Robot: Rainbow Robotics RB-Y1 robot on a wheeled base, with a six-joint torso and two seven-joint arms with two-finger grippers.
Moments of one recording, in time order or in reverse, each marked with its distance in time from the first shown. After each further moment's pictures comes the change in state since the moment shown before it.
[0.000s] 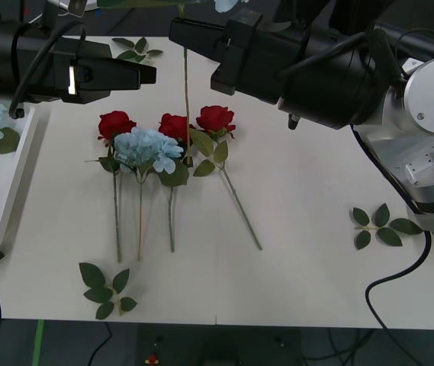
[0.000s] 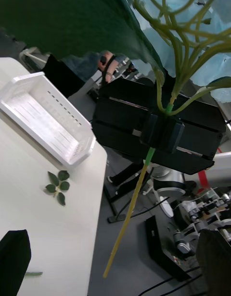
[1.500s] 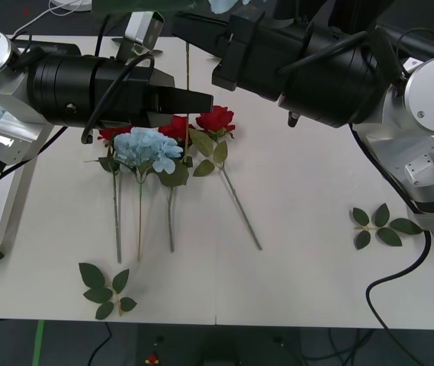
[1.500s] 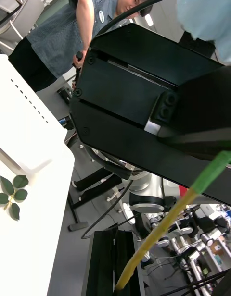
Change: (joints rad) right arm -0.001 0.000 0.000 0.009 -0.025 -0.022 0.026; left arm 0.002 -0.014 -0.305 0.005 0.176 -0.217 -0.047
